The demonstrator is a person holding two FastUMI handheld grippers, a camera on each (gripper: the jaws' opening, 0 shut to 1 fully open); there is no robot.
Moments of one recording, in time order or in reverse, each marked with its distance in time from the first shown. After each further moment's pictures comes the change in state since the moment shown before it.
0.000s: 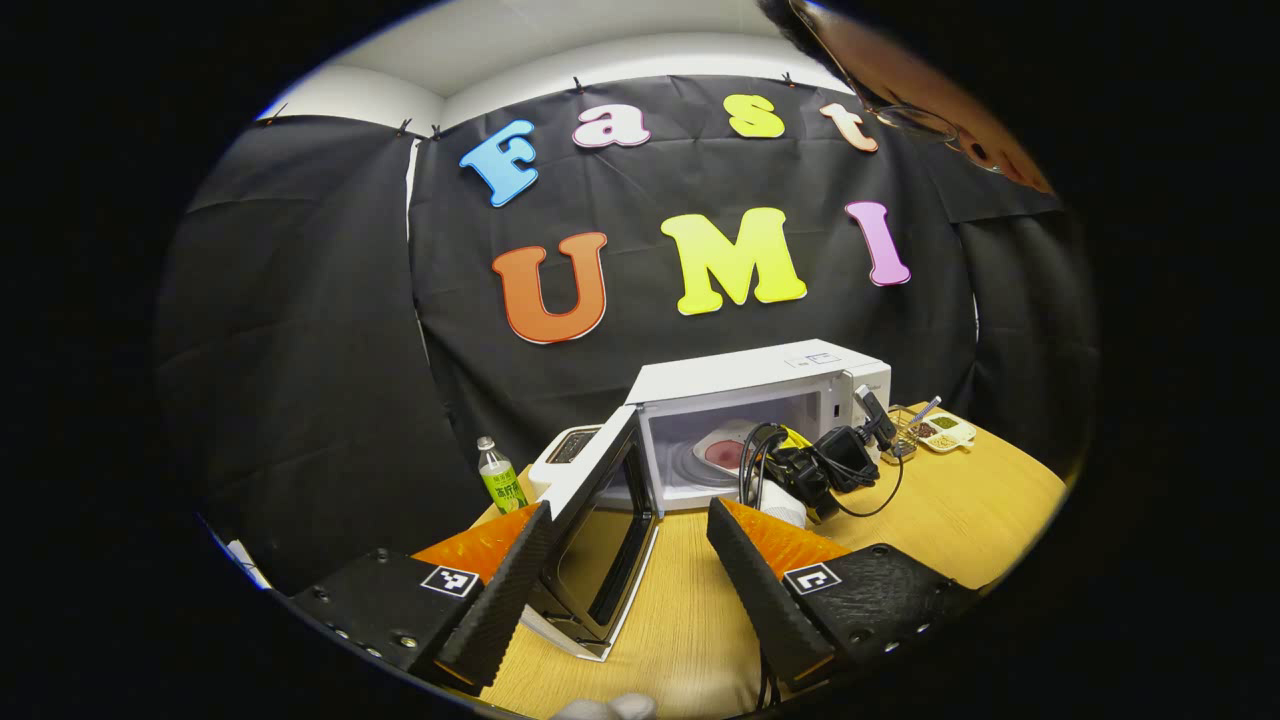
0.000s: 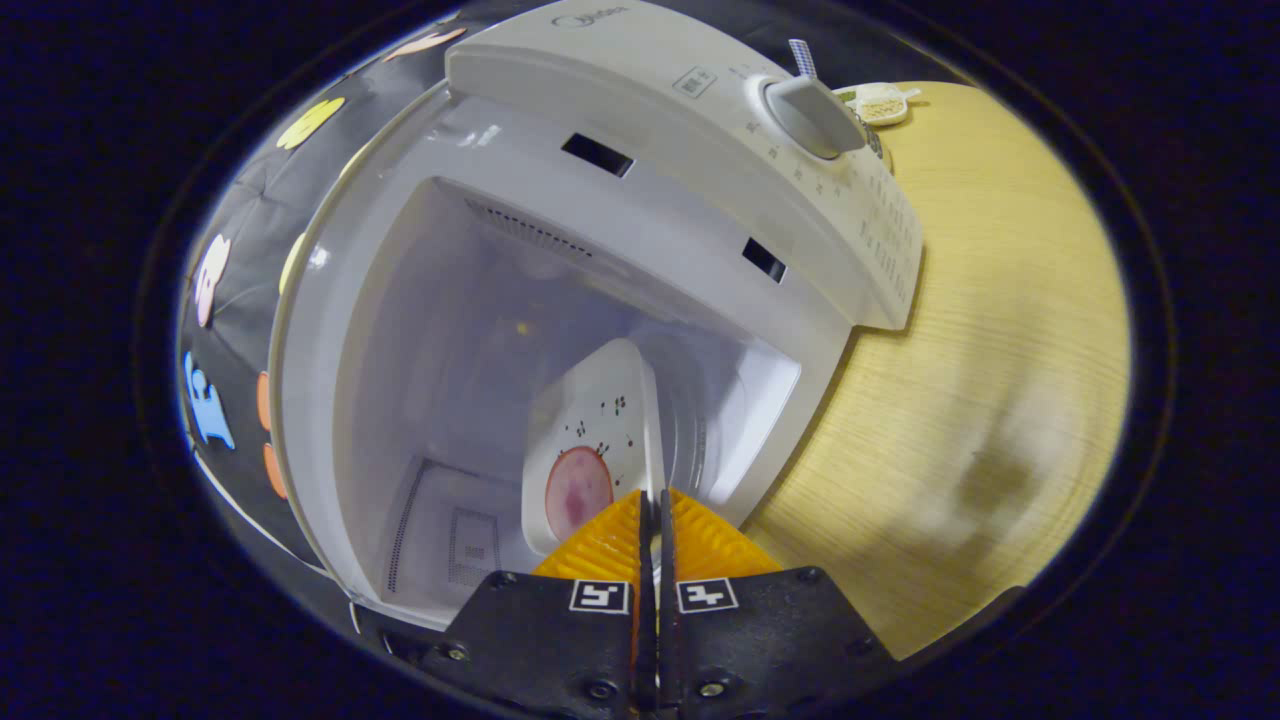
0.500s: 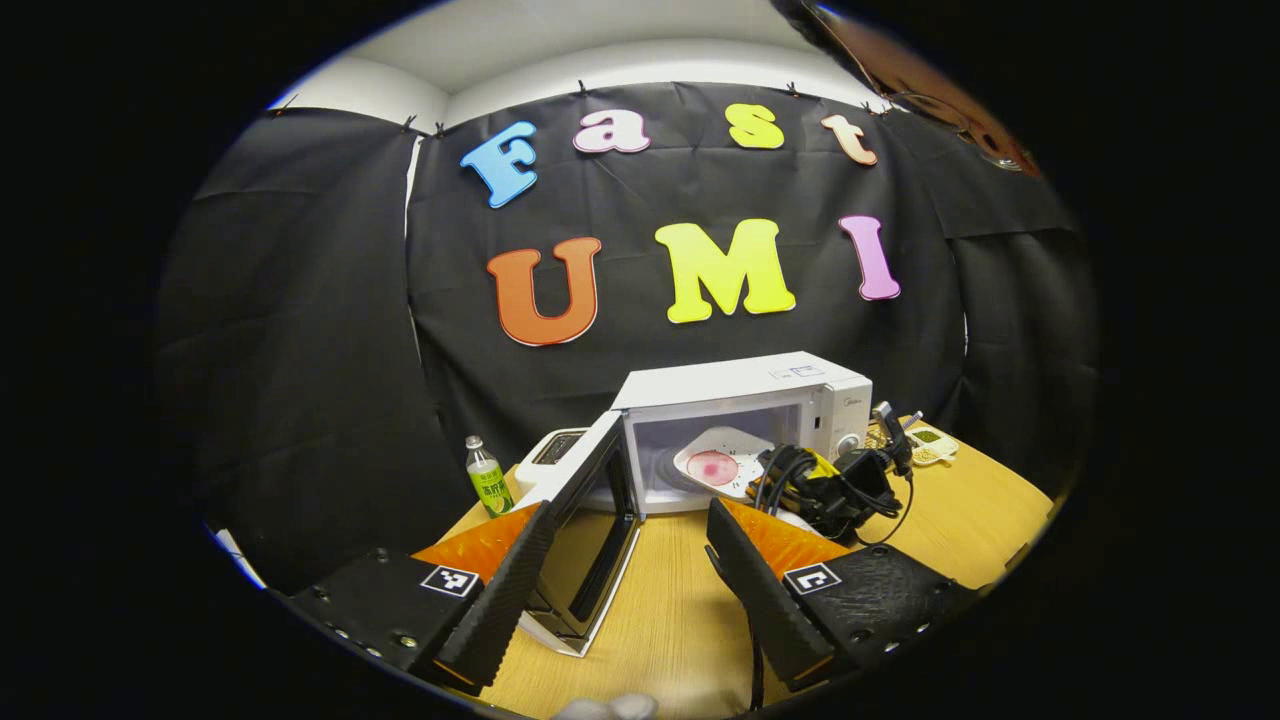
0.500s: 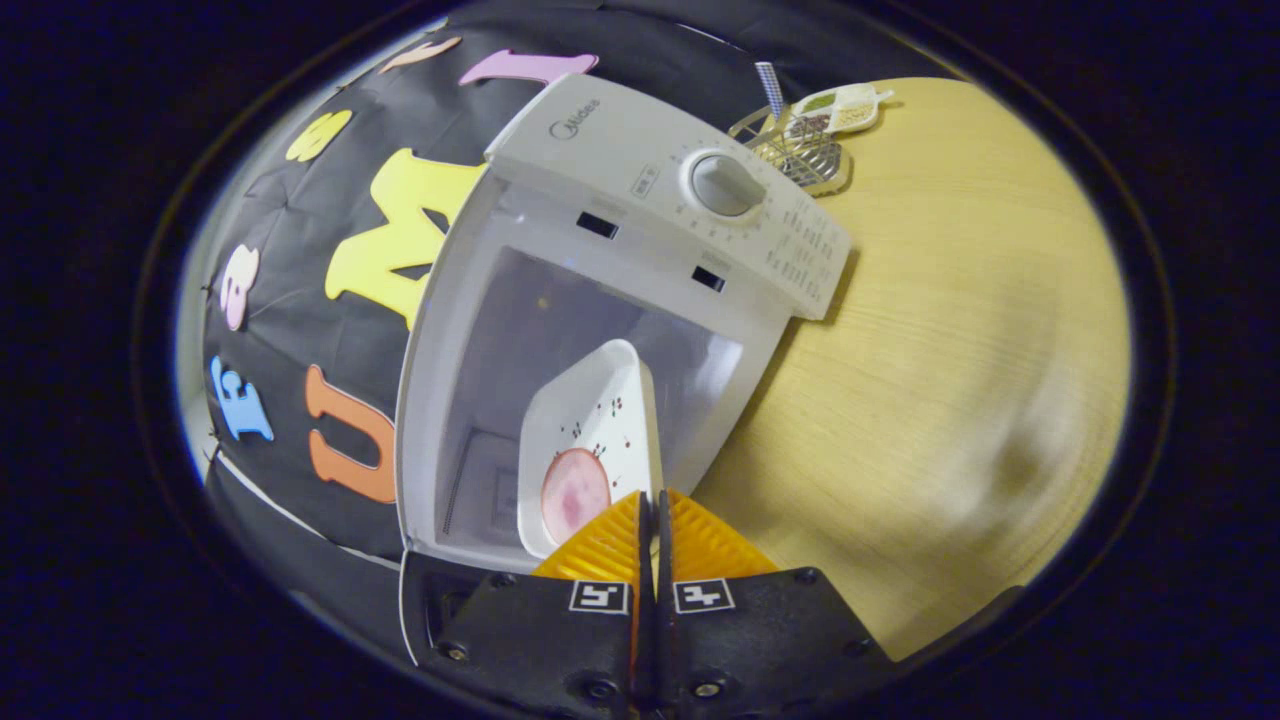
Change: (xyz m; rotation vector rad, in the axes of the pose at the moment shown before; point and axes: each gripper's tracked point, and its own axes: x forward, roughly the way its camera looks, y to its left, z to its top) left arm -0.013 -0.012 0.009 -0.024 -0.014 -0.031; right arm -0.075 -0.001 -0.010 0.020 0.044 0.092
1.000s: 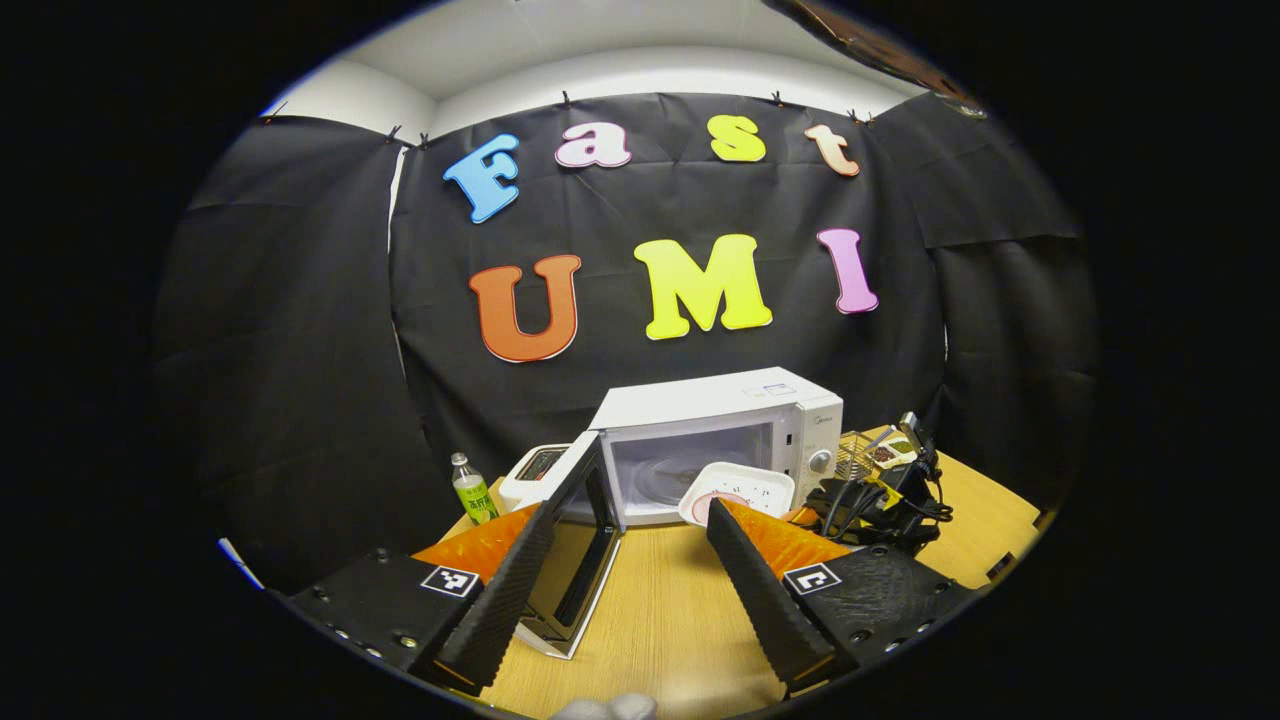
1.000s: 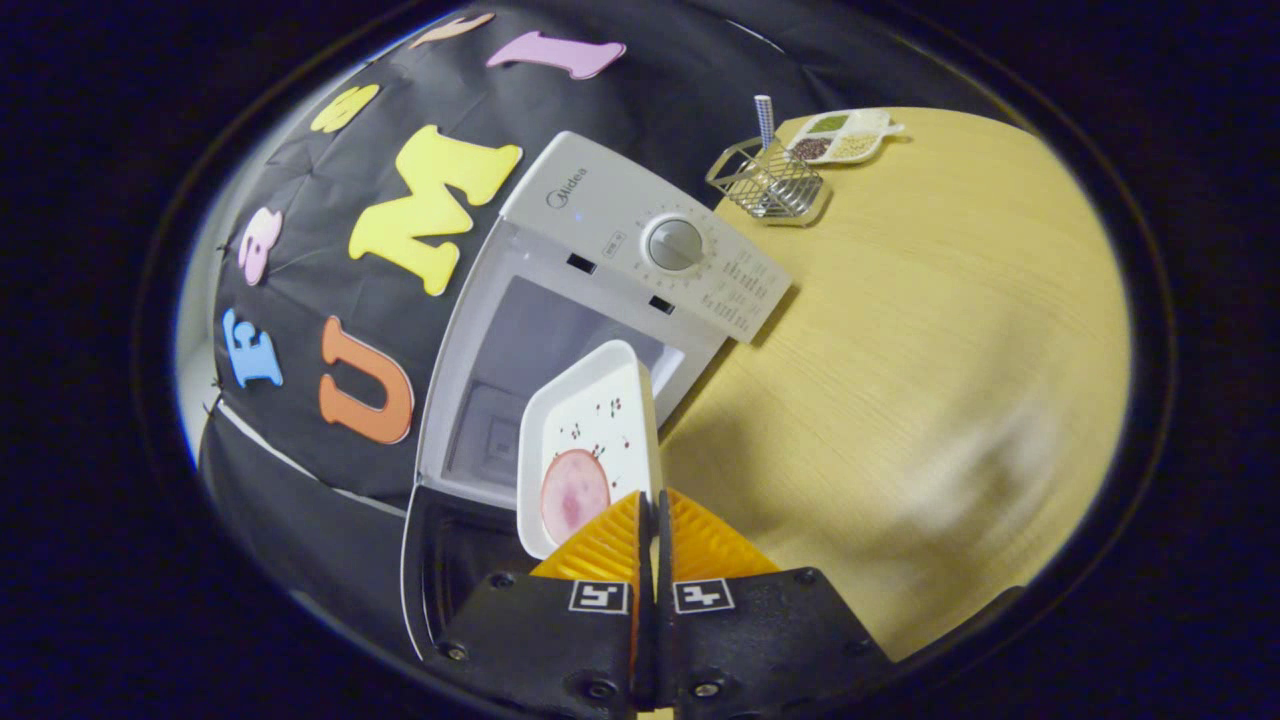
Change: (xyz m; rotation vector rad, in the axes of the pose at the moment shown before) left arm -0.016 -0.017 0.024 0.003 -0.027 -0.040; right arm -0.102 -0.049 0.020 -0.087 0.130 -0.010
